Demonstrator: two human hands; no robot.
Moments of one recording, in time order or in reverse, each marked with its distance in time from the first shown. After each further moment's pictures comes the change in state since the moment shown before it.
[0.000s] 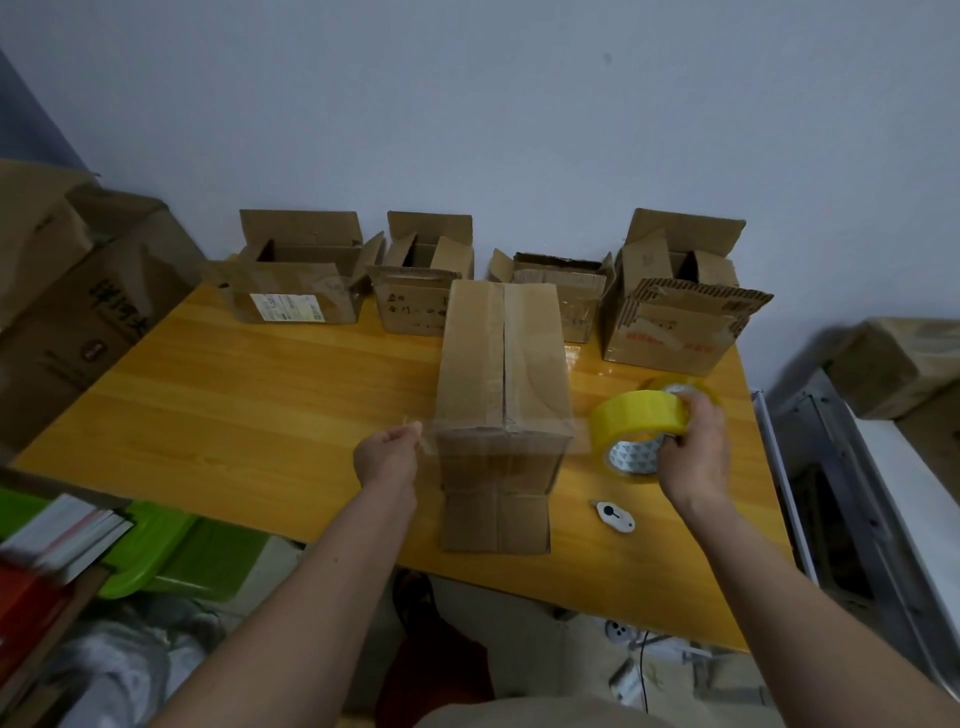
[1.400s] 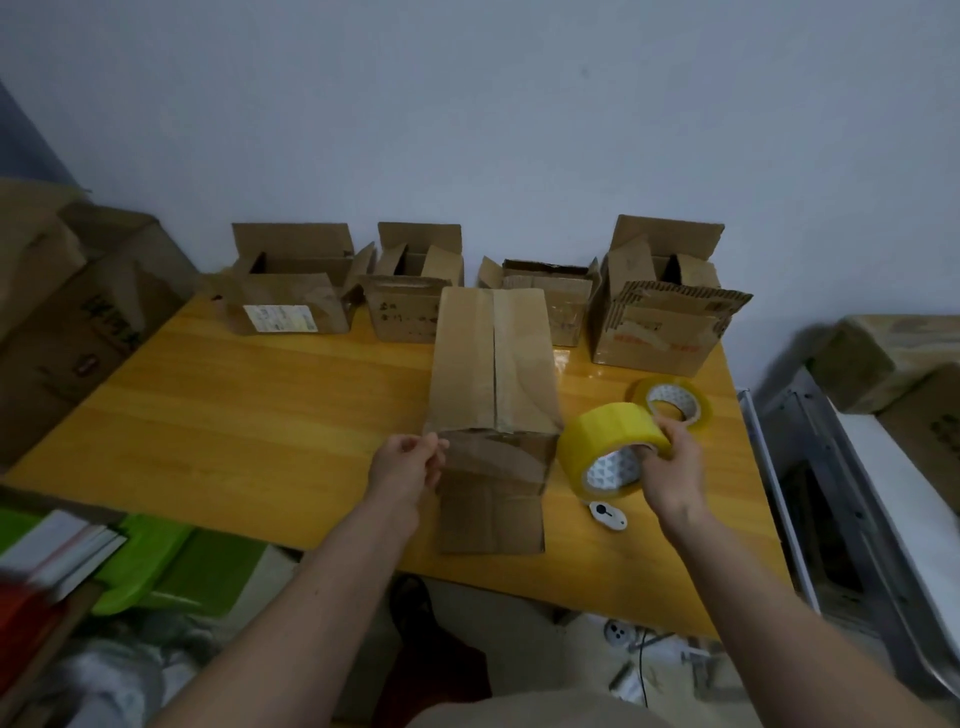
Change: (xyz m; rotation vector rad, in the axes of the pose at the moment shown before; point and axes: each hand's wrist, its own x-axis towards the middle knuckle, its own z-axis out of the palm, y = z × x) left_hand -0.028 -0.005 -0.009 -0.026 -0.339 0.082; right_hand -0.019 0.013 0.009 0.392 -0.103 0.166
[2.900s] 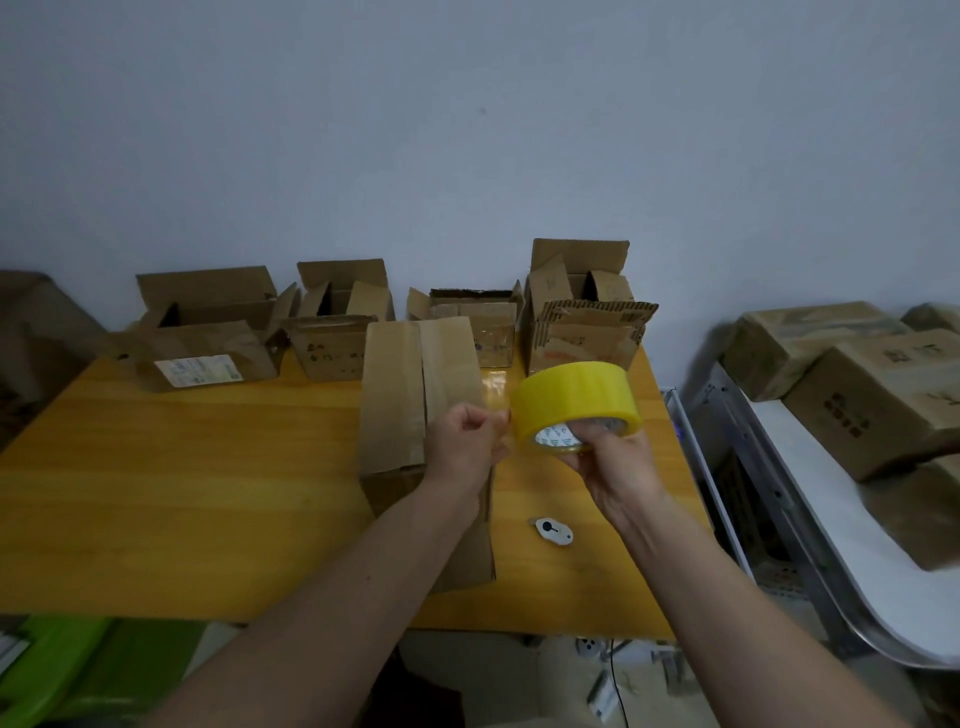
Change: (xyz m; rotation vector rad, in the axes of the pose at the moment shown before) left_hand -0.049 0.037 0.124 0.142 -0.223 0.181; right_hand -0.001 -0.057 -0.022 0.819 -0.074 0.295
